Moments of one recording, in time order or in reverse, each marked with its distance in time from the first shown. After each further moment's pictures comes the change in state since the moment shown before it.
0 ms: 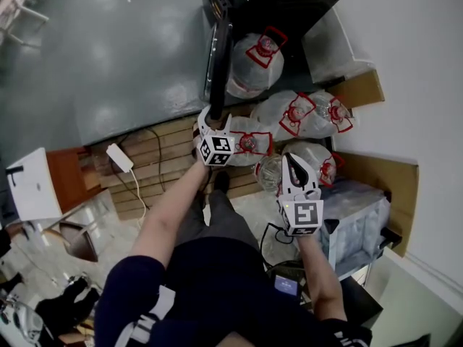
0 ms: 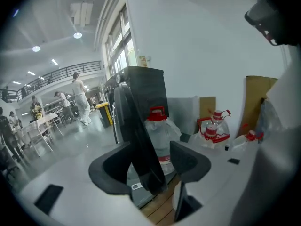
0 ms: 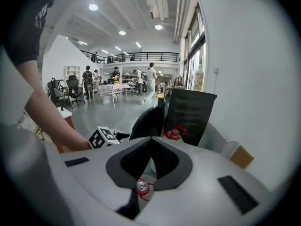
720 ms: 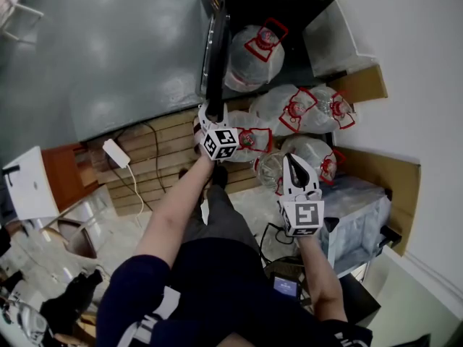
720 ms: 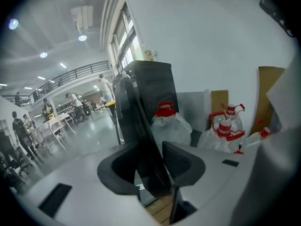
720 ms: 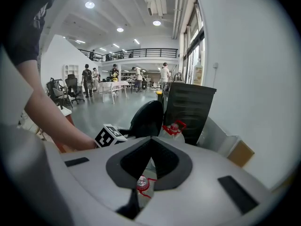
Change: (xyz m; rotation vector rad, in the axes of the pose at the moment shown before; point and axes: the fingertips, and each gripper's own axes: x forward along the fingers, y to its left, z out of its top) left arm 0.023 0.006 -0.010 -0.009 0.044 0.141; right arm 0.009 -0.008 -0.026 0.021 0.046 -0.002
